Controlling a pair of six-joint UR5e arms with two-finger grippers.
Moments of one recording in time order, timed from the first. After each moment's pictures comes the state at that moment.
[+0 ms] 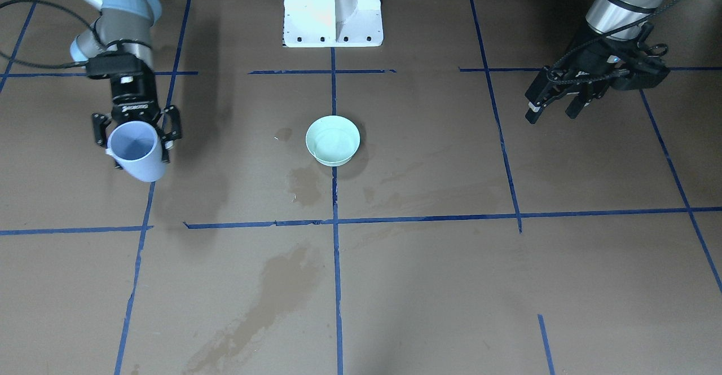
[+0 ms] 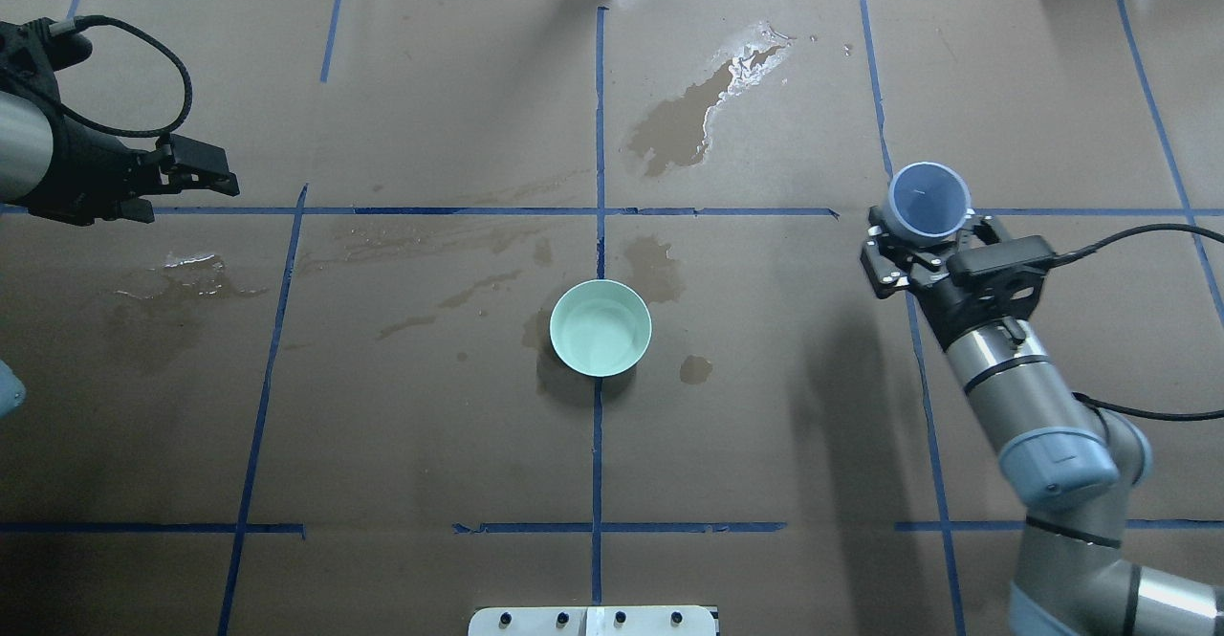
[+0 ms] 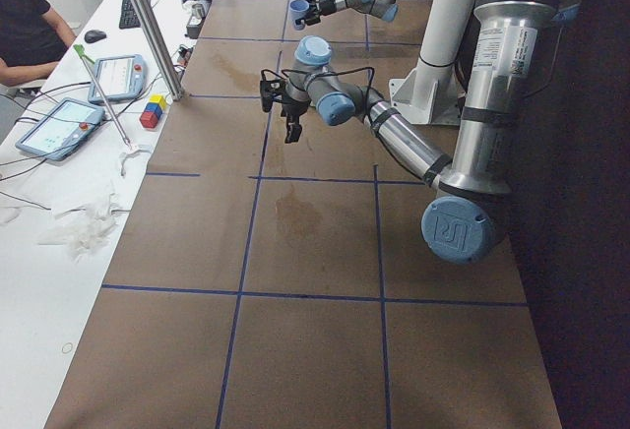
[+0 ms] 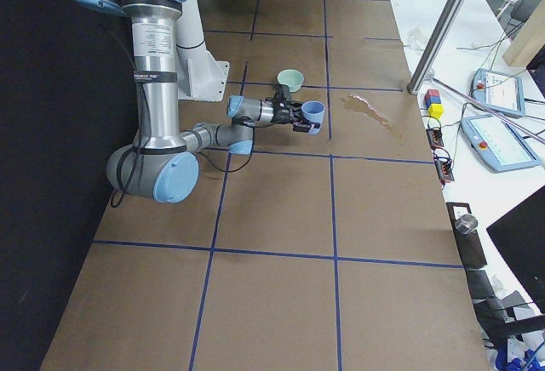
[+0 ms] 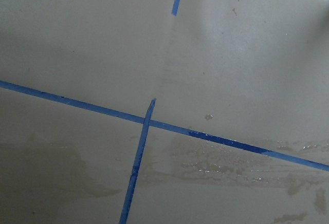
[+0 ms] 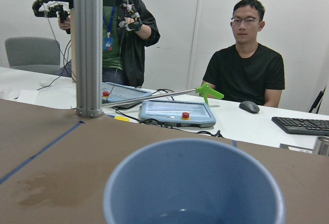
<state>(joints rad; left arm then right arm) -0.92 -1.69 -2.08 -1.84 -2.01 -1.25 0.34 -1.49 1.70 -0.39 0.66 0.79</state>
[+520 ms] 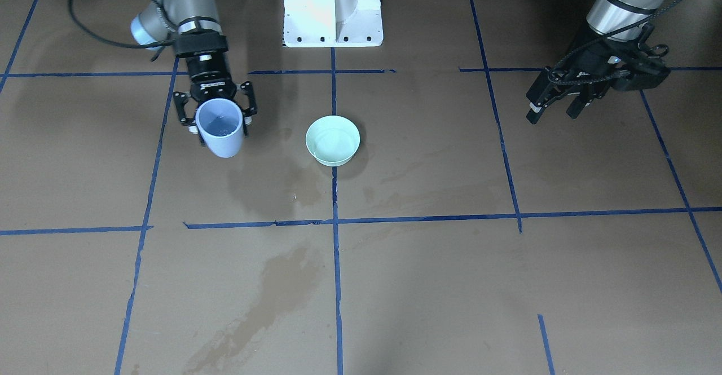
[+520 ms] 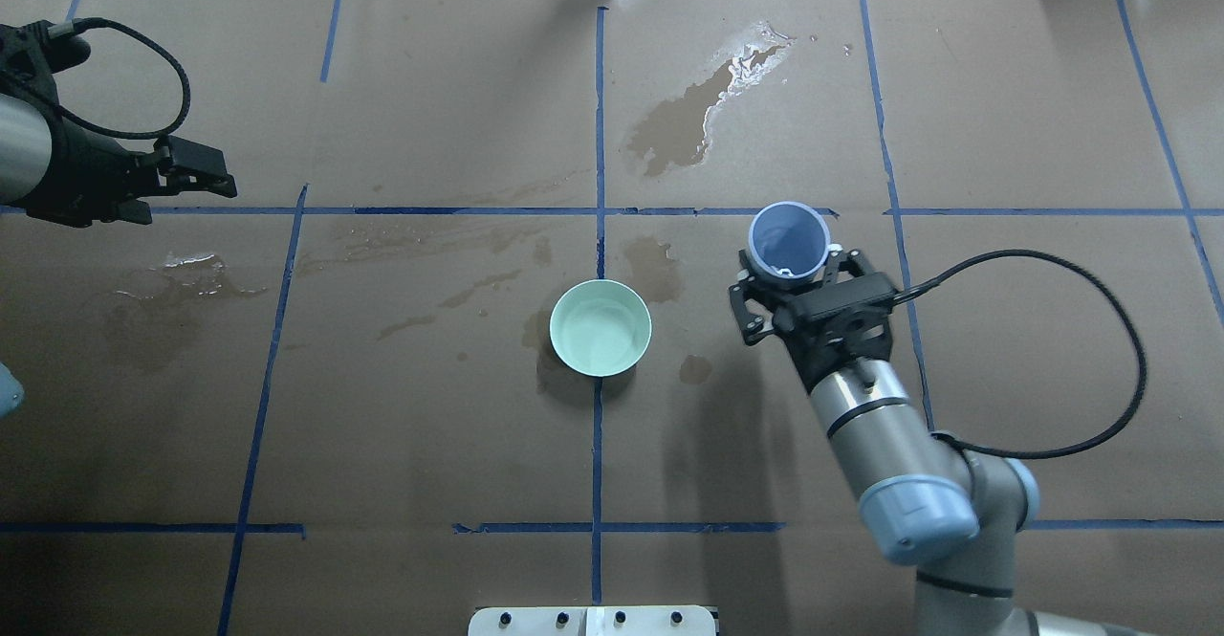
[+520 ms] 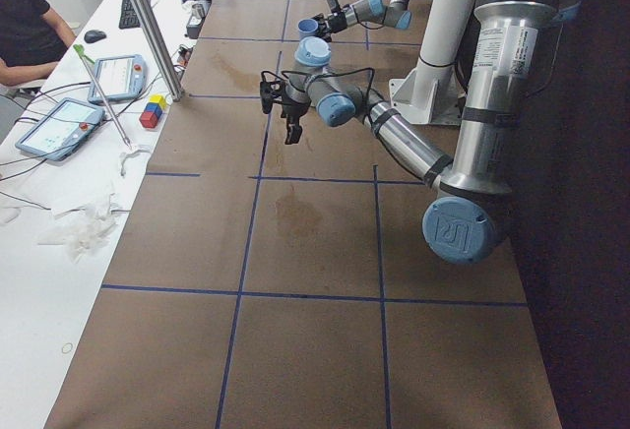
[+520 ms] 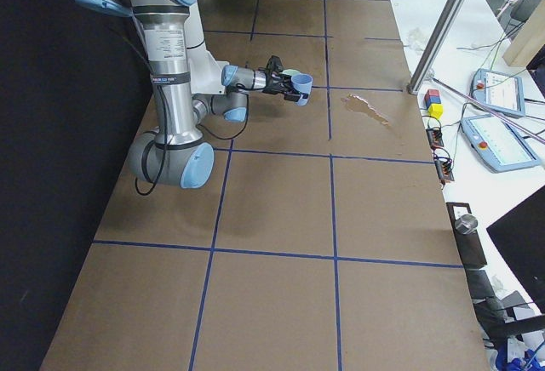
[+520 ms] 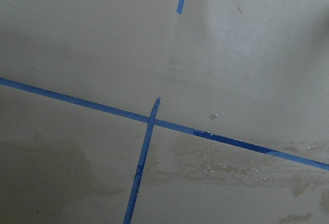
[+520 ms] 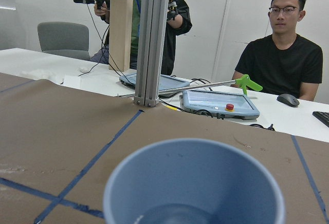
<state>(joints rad) -0.92 -1.69 -2.08 -1.84 -2.01 -1.25 0.21 -1.33 1.74 -0.64 0.61 0.79</state>
